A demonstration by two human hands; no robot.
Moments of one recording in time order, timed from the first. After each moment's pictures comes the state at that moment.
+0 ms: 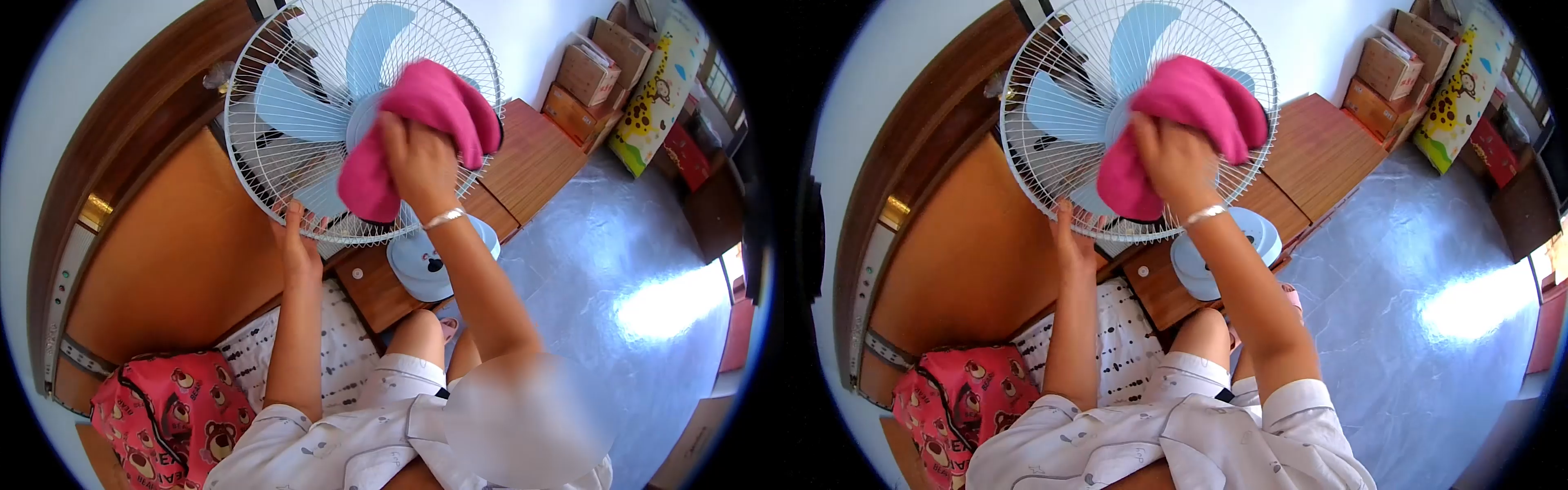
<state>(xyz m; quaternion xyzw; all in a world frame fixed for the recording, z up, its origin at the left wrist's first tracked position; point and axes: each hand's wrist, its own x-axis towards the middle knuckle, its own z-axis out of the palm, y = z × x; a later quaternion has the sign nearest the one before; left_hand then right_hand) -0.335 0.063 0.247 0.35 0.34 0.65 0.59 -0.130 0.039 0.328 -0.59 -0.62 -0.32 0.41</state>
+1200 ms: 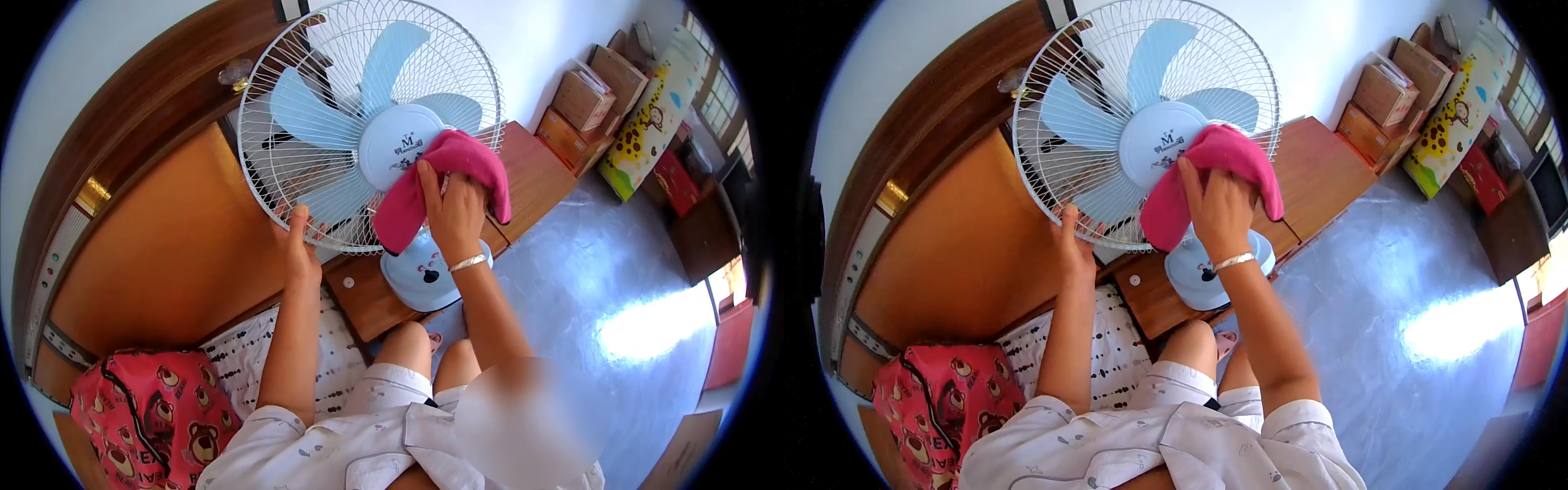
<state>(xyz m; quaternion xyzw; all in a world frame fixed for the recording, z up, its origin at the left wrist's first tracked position) -0.333 0.061 0.247 0.36 0.35 0.65 0.57 -0.114 -0.004 0.320 -0.65 -0.55 -0.18 0.49</state>
